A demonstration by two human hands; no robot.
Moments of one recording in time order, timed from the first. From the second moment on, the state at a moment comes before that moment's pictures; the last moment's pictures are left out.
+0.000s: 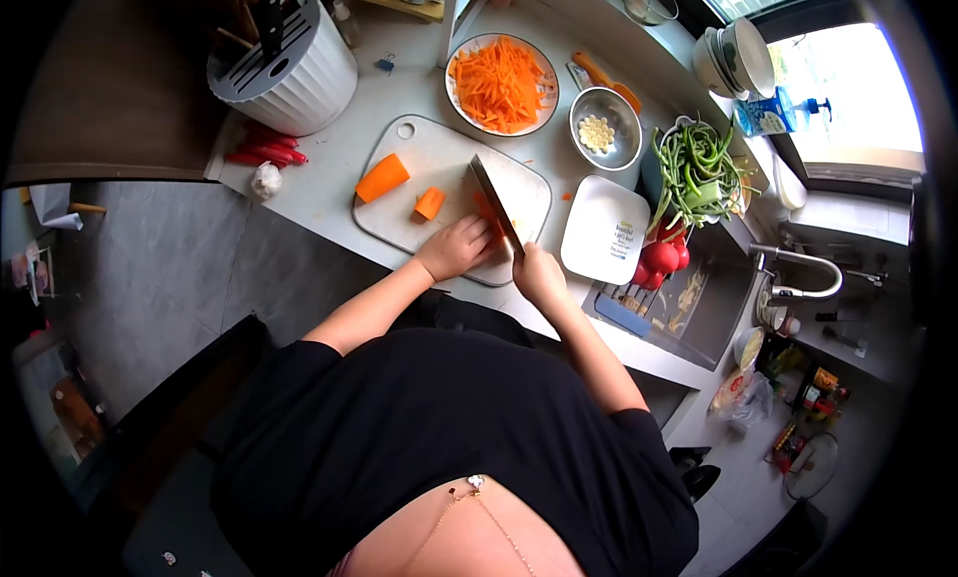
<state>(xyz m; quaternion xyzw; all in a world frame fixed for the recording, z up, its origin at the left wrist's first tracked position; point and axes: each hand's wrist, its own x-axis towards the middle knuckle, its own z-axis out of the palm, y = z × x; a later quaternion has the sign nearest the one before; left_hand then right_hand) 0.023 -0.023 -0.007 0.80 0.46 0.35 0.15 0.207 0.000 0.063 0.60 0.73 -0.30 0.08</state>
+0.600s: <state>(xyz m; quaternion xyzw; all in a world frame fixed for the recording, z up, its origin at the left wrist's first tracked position) 0.022 -0.026 -0.012 0.79 0.50 0.32 0.13 0.209 0.008 0.058 0.62 0.72 -0.29 0.06</state>
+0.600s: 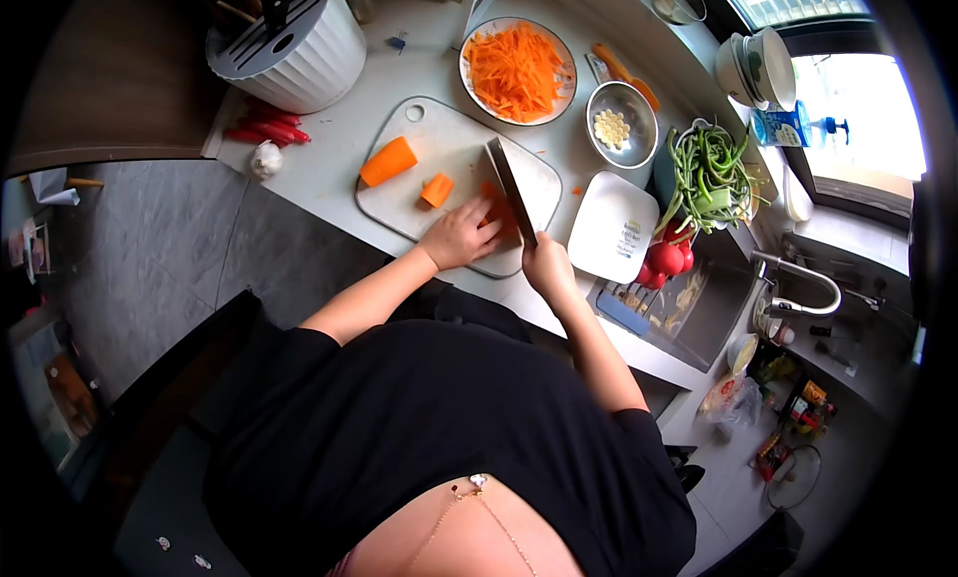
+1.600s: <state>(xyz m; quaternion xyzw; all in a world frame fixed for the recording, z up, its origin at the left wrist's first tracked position) 0.023 -0.022 -0.009 0.79 0.47 0.38 0.15 0.201 0.004 0.067 0.61 0.74 -0.29 0.08</state>
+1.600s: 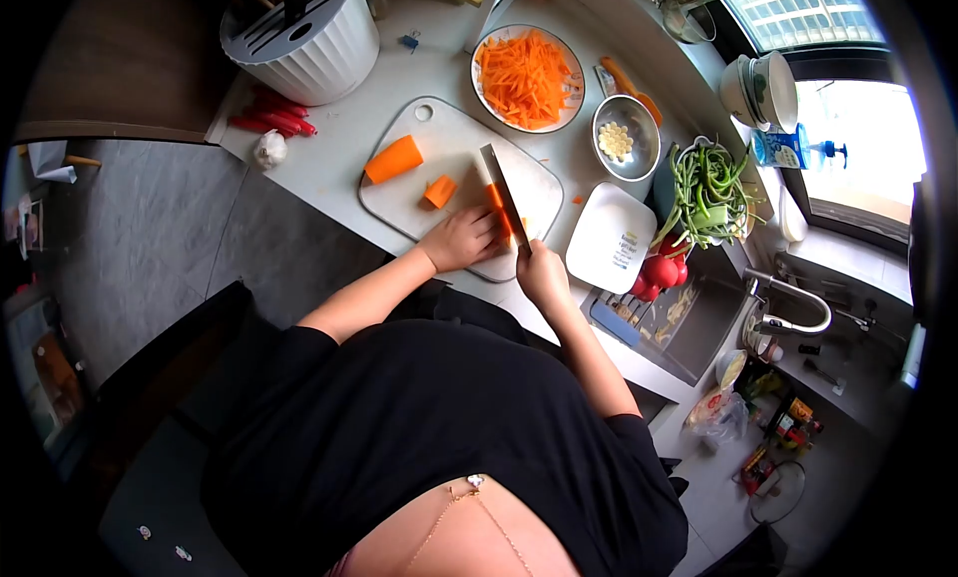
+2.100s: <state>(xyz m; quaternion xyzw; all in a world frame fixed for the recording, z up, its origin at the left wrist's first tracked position) 0.023 -0.026 -0.020 0.80 0.47 0.35 0.13 0.200 0.004 0.079 0.60 0.73 -0.31 0.05</state>
